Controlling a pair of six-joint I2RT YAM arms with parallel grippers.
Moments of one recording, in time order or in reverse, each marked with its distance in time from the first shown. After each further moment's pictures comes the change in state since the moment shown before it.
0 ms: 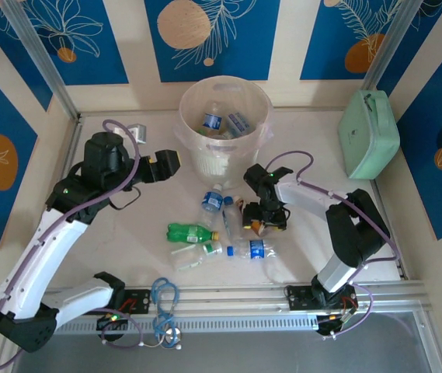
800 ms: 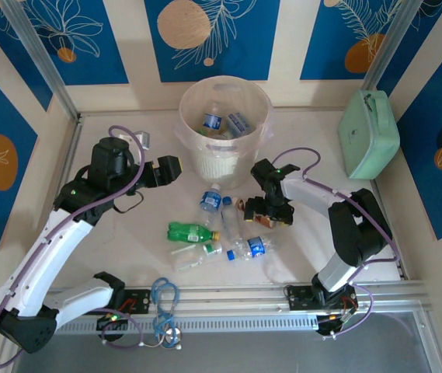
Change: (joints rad) left arm 0.005 -0.006 -0.080 0.029 0.017 -0.026; right arm -0.065 -0.002 0.005 0.050 0.031 -0.063
